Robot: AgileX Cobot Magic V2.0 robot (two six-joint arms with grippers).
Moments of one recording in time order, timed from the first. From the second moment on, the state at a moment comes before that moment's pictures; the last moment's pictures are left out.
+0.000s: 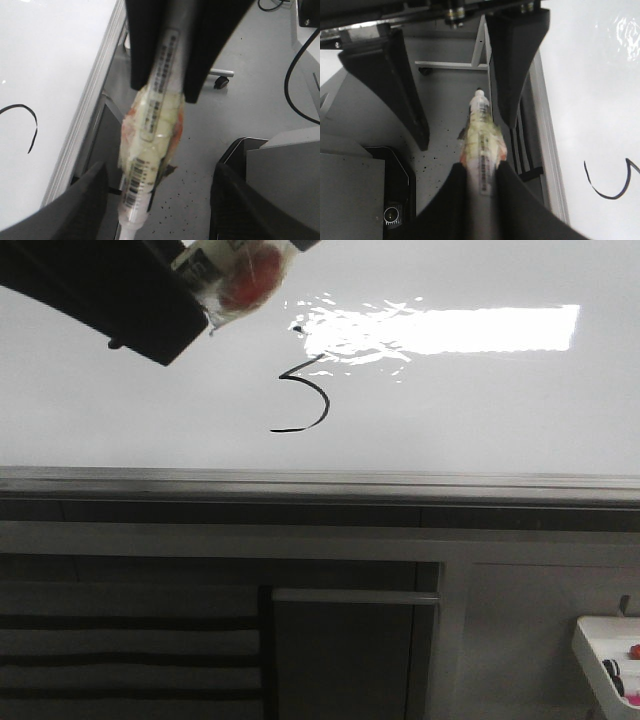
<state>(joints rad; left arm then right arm) -0.60 1.21 -1.02 -0.65 0.91 1.12 0.66 1.29 -1.20 0.54 0.88 -1.07</state>
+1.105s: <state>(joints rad) -0.60 1.24 -1.02 -0.61 0.91 1.12 0.66 1.28 -1.20 0.57 0.90 -1.07</state>
